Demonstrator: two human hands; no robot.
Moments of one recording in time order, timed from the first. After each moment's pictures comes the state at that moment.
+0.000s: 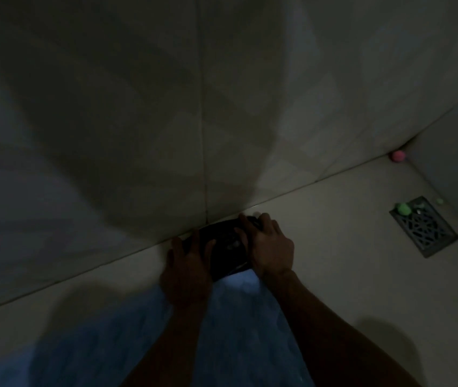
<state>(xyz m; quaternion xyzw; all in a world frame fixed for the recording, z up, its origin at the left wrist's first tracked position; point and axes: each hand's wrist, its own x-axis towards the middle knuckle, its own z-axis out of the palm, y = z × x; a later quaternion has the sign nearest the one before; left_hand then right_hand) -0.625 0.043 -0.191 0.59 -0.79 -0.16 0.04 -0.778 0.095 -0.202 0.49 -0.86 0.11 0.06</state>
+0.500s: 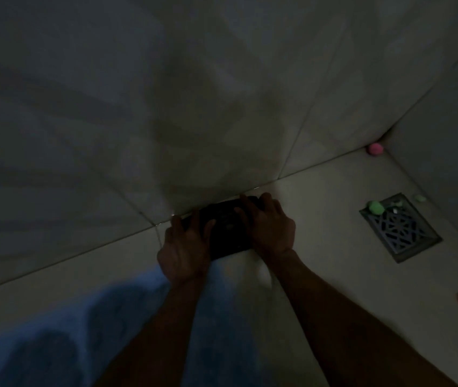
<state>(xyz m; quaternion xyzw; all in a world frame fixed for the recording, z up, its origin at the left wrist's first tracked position) -0.747 0.070 -0.181 0.61 -0.78 -0.14 0.02 -0.901 0.123 -0.219 0.49 -0.85 0.17 0.07</state>
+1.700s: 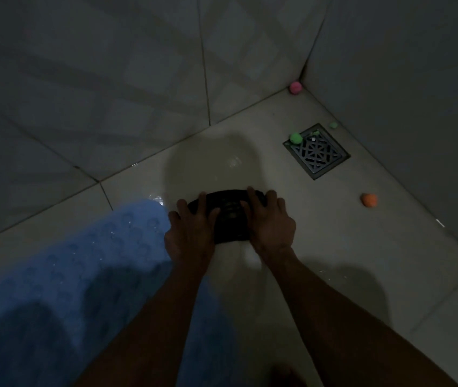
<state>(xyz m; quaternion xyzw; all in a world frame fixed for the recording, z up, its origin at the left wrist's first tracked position) -0.775 0.217 -0.177 0.51 -0.85 -0.13 -0.07 -0.892 0.311 -0.201 0.35 -0.93 0.13 -0.06</state>
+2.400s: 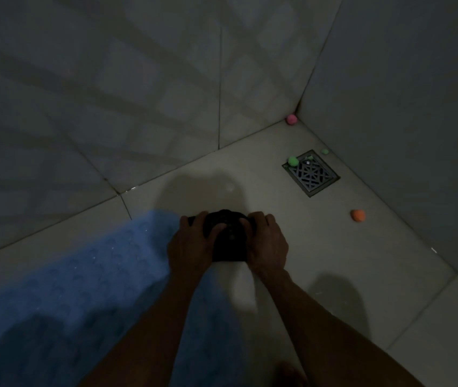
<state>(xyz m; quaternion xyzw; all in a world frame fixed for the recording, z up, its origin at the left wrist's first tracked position) -0.739 0.211 -0.147 0.49 -0.83 -0.28 0.05 -0.851 0.313 -0.160 0.26 -0.93 0.24 -0.11</state>
